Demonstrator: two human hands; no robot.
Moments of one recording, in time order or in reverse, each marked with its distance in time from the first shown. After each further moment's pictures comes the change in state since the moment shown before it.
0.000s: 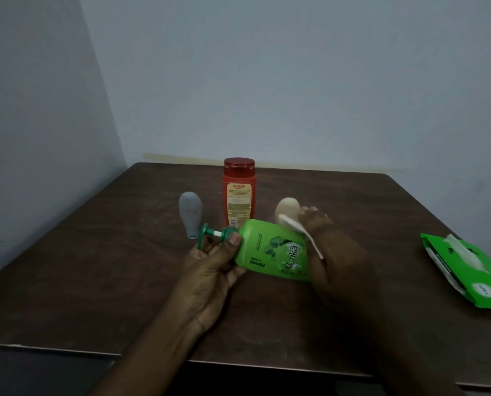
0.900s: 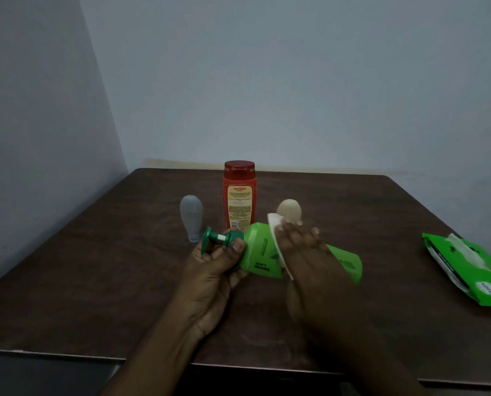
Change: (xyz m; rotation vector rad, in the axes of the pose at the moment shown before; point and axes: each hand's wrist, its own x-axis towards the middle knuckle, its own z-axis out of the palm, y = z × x) left_hand -0.002 0.000 -0.003 0.093 -0.105 0.089; right_hand -0.016 -0.037 0.011 -0.138 -0.234 -0.003
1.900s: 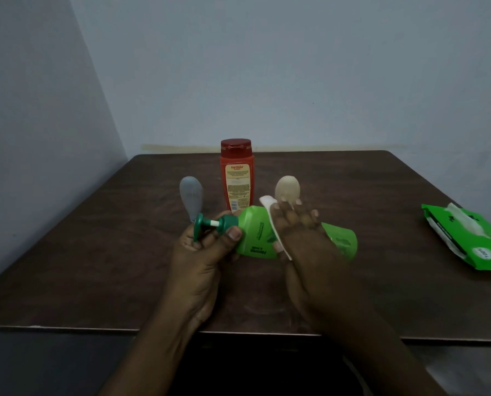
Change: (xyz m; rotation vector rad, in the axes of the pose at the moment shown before) left_hand -0.026 0.003 -0.001 0.150 0.044 0.169; right_hand -0.008 -0.018 -0.016 0.173 -0.134 0.061
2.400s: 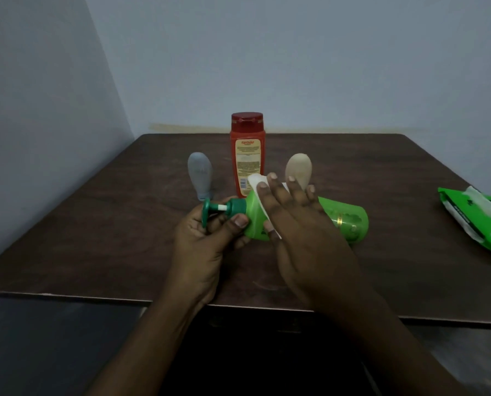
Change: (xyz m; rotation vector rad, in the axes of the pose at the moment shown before) left_hand -0.009 -0.007 -0.015 0.078 0.044 0.030; right_hand 0.006 -0.016 0.010 -0.126 -0.055 -0.050
